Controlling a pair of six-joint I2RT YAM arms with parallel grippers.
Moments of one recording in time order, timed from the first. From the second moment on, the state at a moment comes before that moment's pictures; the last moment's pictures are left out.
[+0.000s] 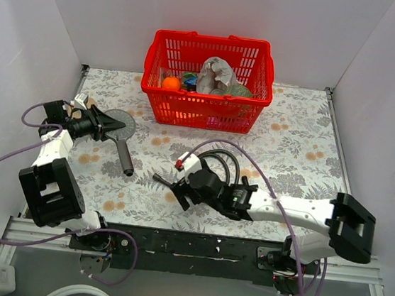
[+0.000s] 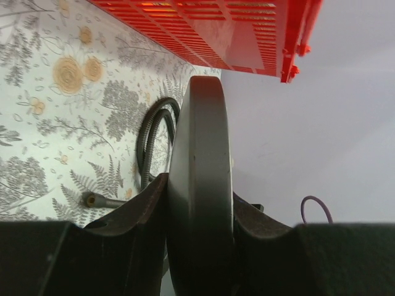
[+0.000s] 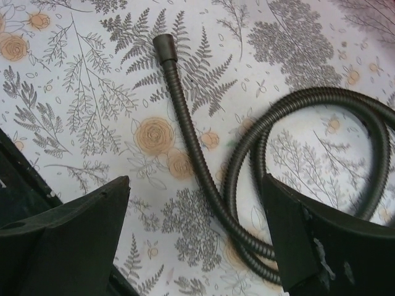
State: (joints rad) left arm 0.44 1.41 0.92 -0.32 1.16 -0.63; right arm 1.29 1.34 0.83 -0.12 0.37 0.23
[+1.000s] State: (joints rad) left arm 0.48 1.61 0.88 -0.11 1.10 -0.53; right arm 1.13 1.94 1.20 0.02 -0.05 -0.03
